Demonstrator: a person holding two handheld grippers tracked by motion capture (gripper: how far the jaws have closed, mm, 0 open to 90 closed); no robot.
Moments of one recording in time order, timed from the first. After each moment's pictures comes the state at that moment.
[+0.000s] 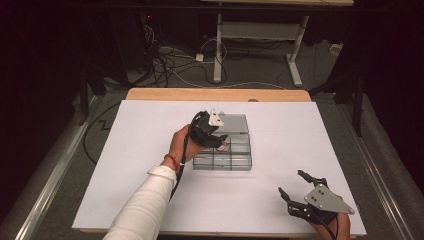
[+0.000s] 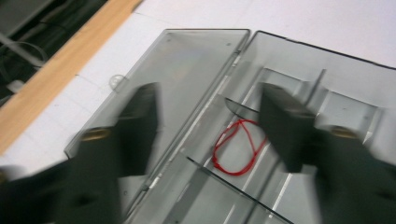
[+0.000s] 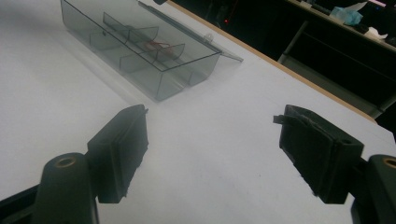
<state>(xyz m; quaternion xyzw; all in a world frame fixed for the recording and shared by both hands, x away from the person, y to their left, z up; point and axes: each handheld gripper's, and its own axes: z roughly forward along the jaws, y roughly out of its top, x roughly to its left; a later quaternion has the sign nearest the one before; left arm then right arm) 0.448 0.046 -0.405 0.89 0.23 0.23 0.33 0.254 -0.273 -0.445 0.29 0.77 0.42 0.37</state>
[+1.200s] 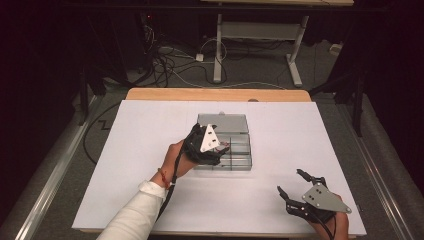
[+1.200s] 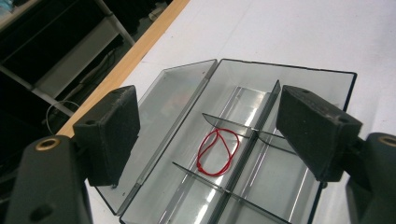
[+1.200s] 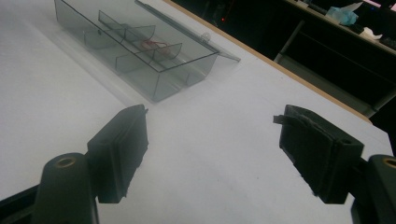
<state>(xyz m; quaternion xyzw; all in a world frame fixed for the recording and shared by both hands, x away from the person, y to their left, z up) 0.389 0.061 -0.406 0.86 0.15 0.29 0.40 0.256 -0.269 -0.444 0.29 0.77 0.41 0.38</state>
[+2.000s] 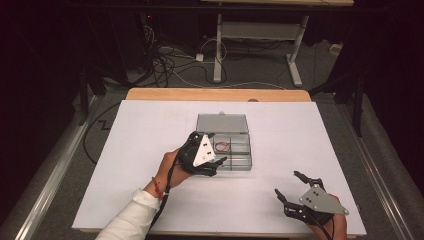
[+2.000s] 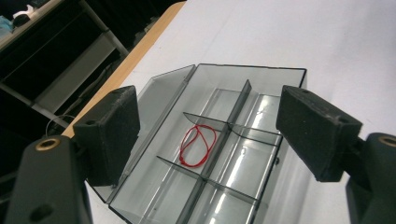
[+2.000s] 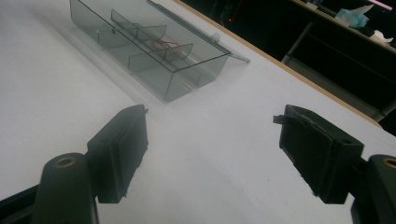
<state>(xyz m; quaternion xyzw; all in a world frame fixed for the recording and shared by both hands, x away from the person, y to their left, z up) 0.358 0.071 -0.406 0.85 0.13 0.29 0.42 0.253 -0.264 -0.446 0.28 0.78 0.42 0.37</state>
